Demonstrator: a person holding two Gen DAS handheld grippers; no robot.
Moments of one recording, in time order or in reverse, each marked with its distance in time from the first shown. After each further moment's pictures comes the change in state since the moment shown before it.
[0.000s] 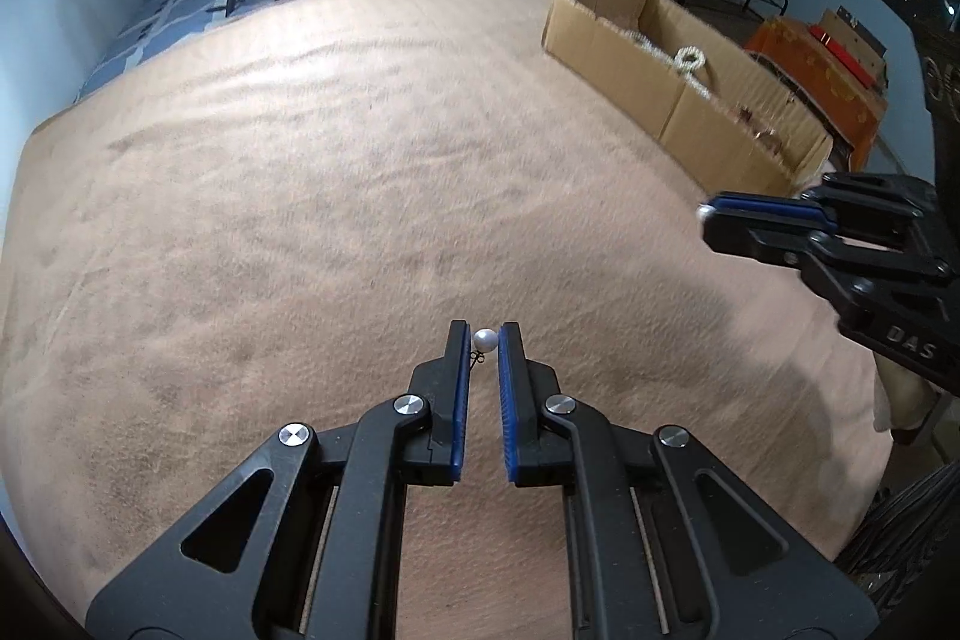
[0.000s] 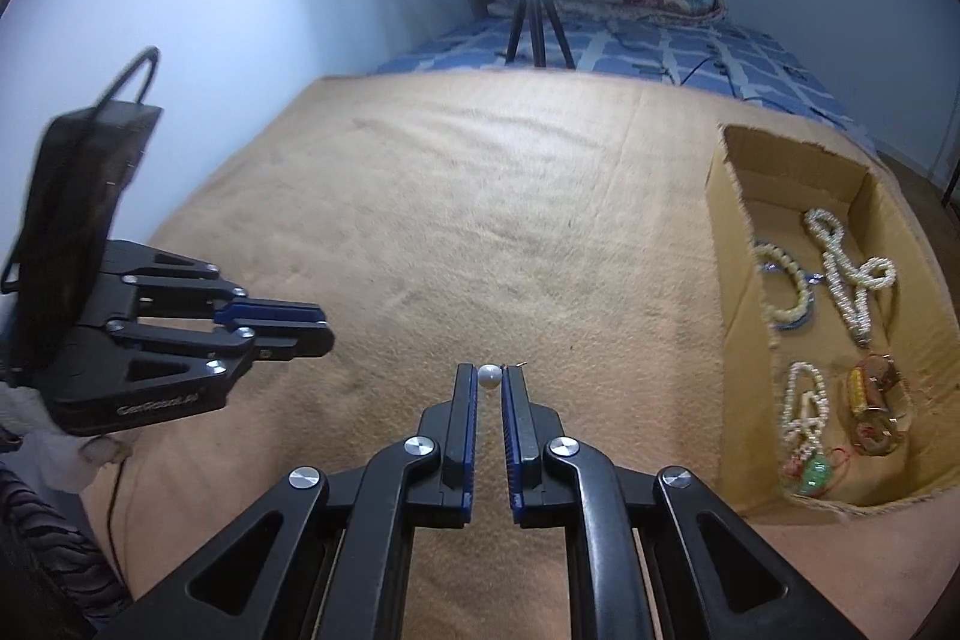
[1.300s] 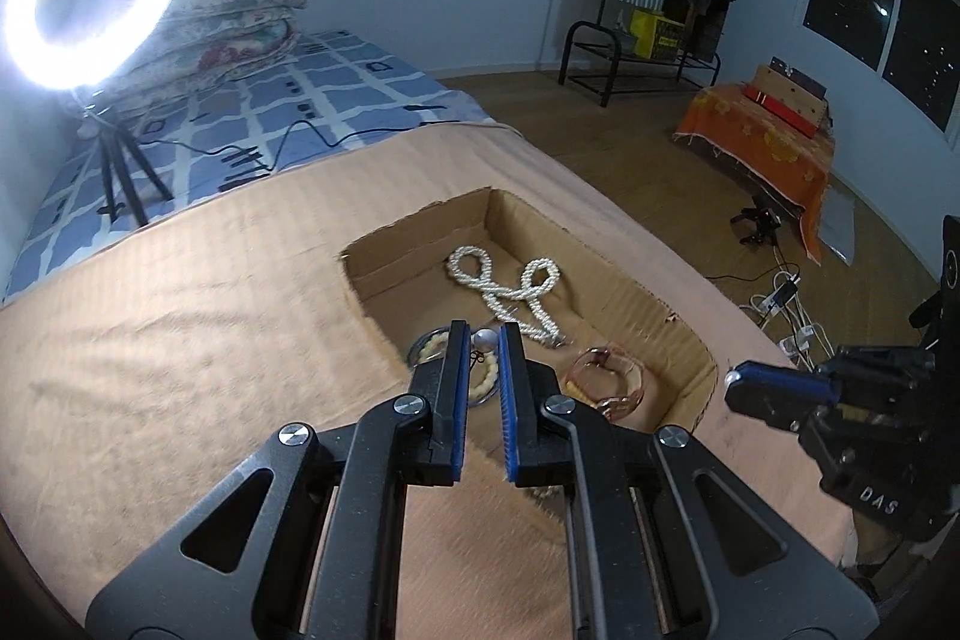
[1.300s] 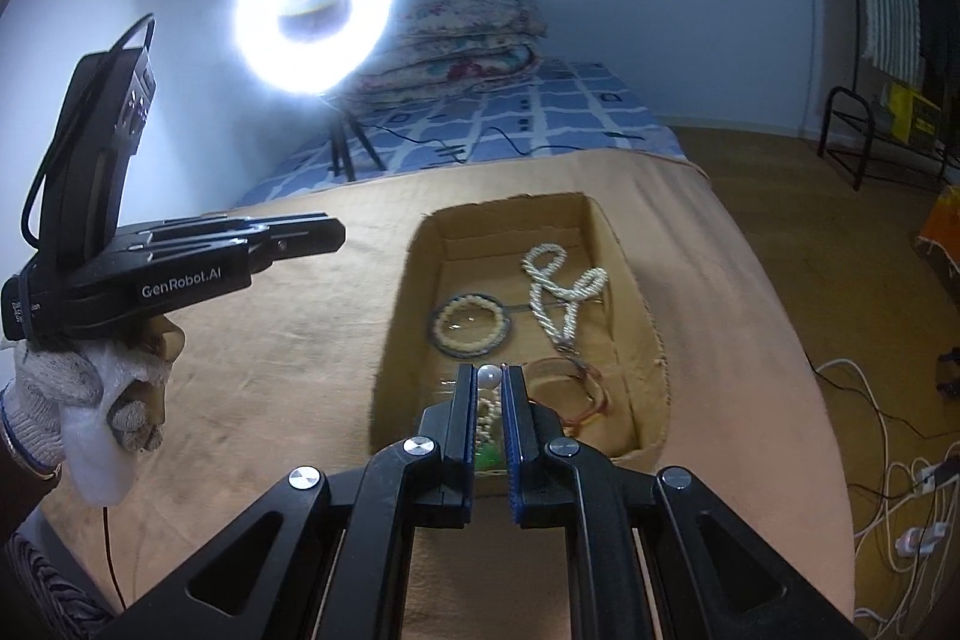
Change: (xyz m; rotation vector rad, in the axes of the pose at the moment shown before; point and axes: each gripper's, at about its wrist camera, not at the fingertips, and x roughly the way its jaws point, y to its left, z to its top) left arm 0.010 -0.146 0.152 0.107 -0.245 -0.092; right arm -0.124 -0.137 -0.017 0.237 -0.166 -0.204
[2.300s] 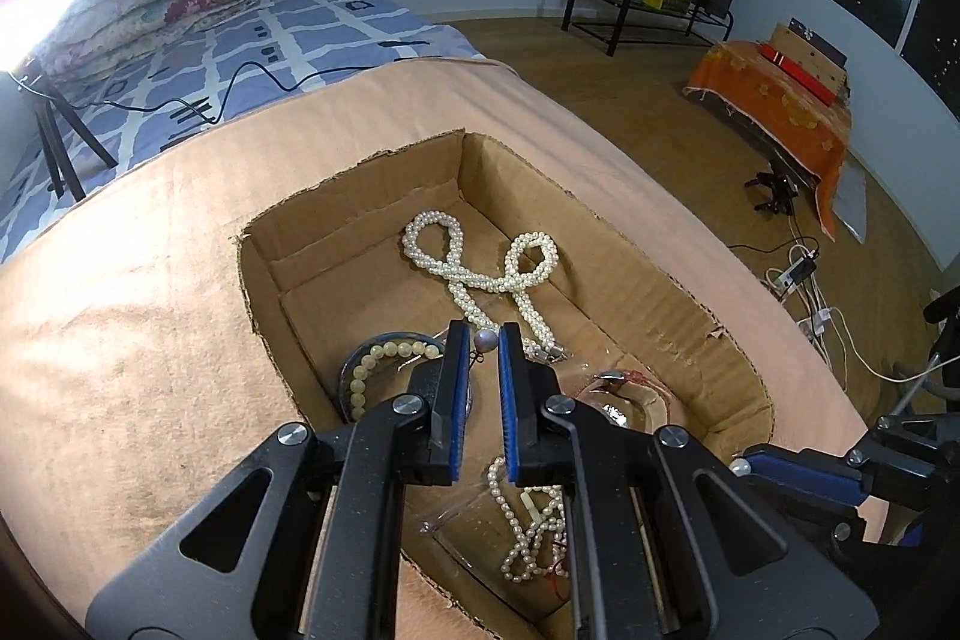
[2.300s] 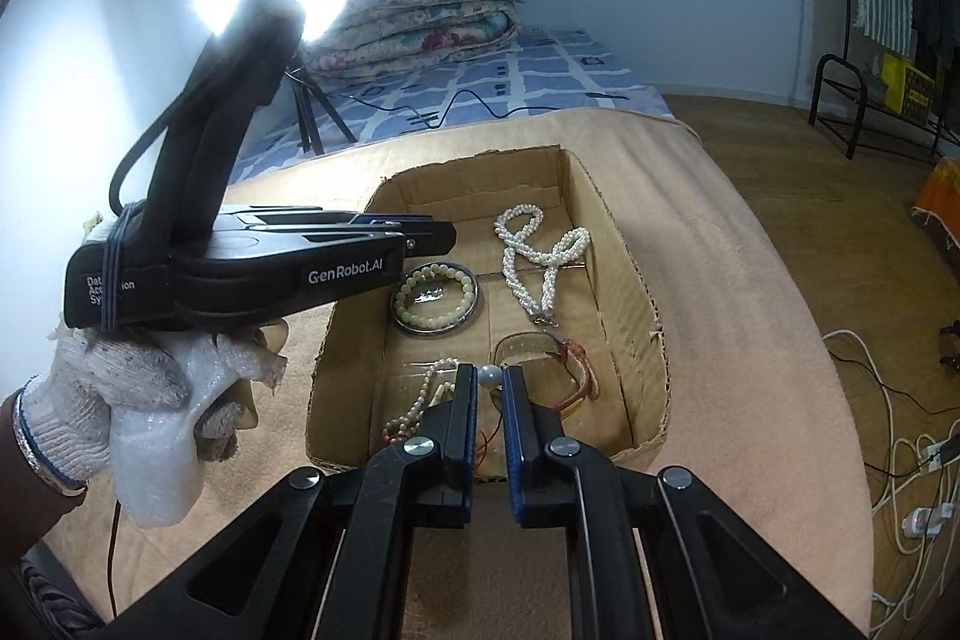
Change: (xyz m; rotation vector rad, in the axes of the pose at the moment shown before) left arm 0.095 -0.018 0.009 -0.013 0.130 0.005; right arm 0.034 -0.014 -0.007 0.033 0.063 -0.023
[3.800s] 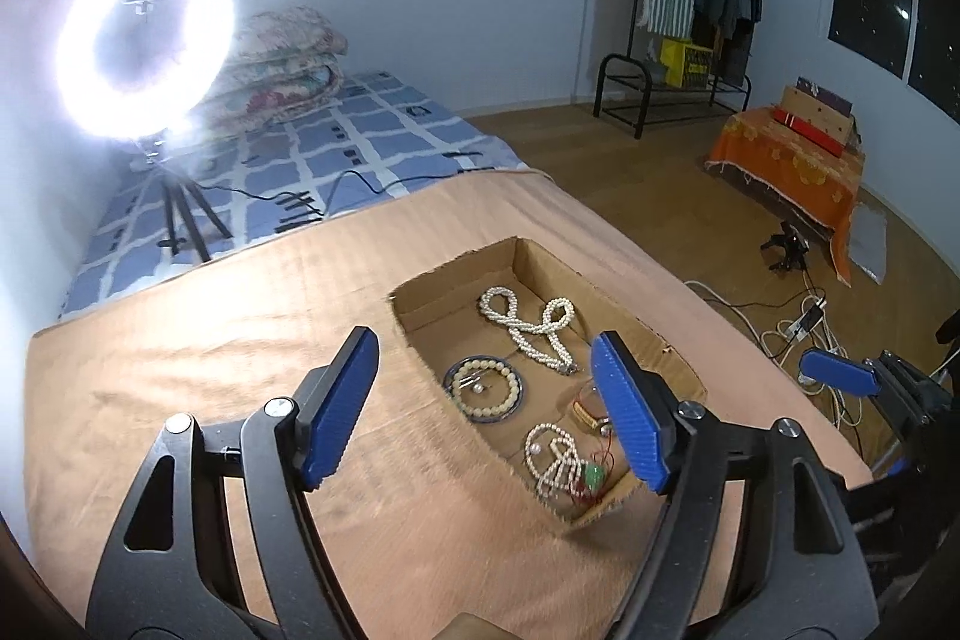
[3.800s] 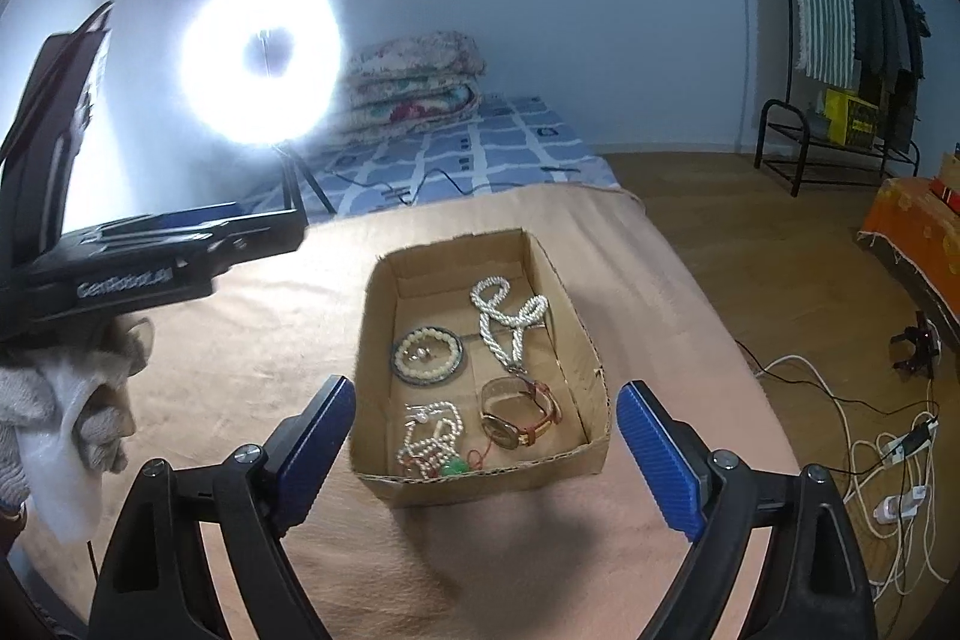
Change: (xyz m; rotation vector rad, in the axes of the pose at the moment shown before) left arm -0.166 0.003 -0.020 0.003 -0.220 0.114; right arm -0.078 0.022 -0.001 0.034 -0.167 -0.110
